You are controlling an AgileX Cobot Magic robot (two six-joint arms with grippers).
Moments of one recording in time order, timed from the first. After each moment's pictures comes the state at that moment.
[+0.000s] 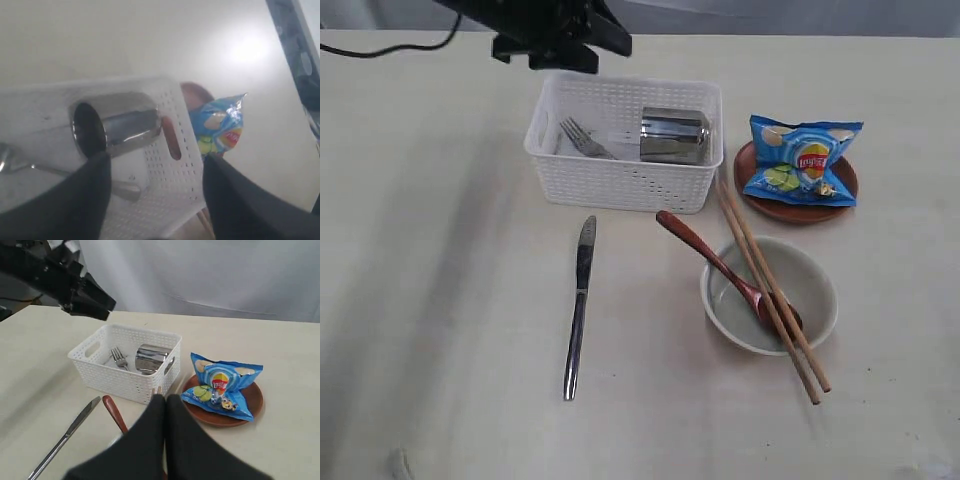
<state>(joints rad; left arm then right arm) -0.30 1.97 -1.50 -1.07 0.82 0.57 0.49 0.07 -0.48 -0.12 0.76 0.26</state>
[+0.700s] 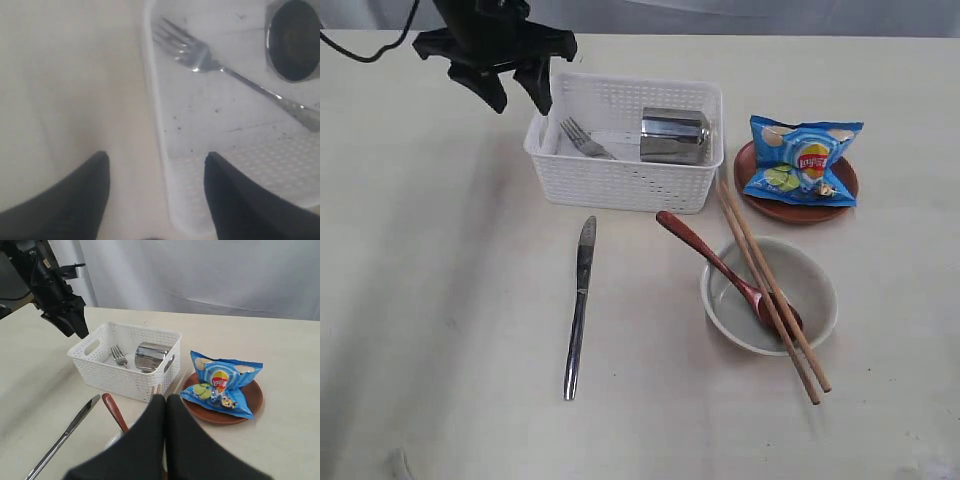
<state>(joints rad) -0.33 2.10 -1.79 -0.22 1.18 -0.02 0.49 0.07 -0.48 -0.12 0.77 0.26</state>
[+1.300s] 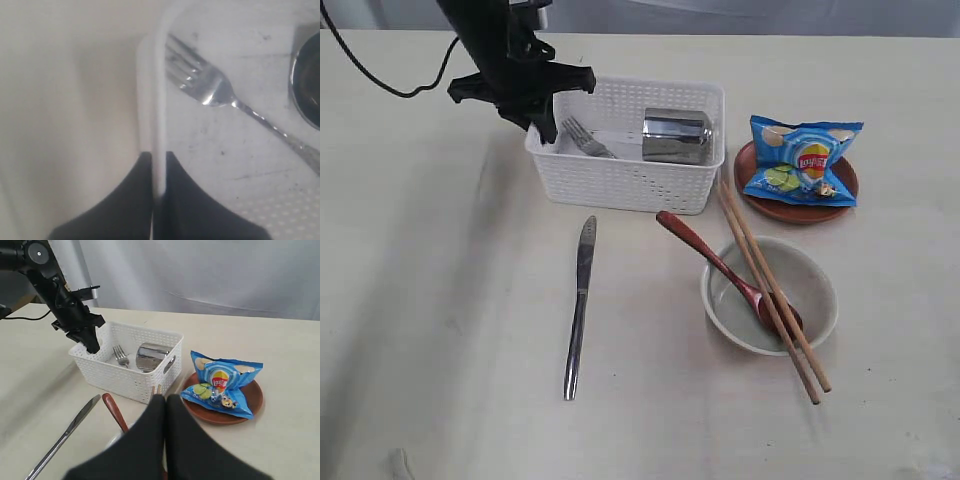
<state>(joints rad) -0.33 2.23 -1.79 -0.30 1.06 -0.04 0.49 0.07 -0.48 -0.12 0.77 0.26</state>
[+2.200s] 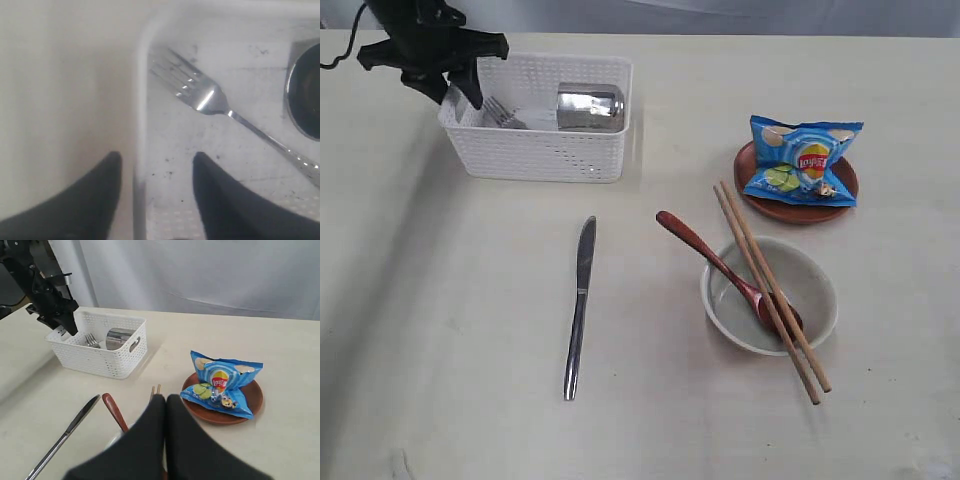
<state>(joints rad) -0.14 2.23 -1.85 -0.21 1.11 0.00 0.49 0.07 -0.48 -0.12 0.77 0.26</state>
